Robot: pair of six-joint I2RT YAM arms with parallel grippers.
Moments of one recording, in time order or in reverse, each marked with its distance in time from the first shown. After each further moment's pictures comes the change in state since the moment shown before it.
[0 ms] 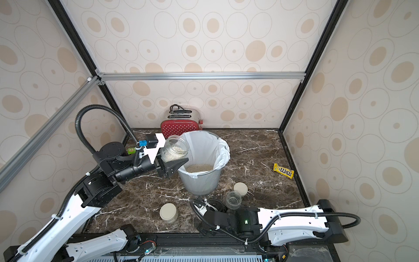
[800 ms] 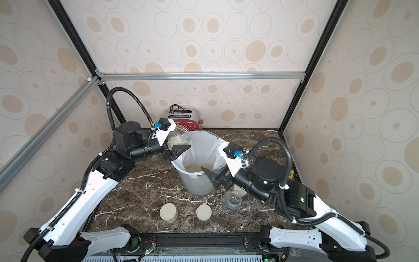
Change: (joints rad) left arm 0.238 0.233 0.140 -0.099 0.179 0.089; right arm -0.434 -0.030 0.618 0.087 -0.192 -0.494
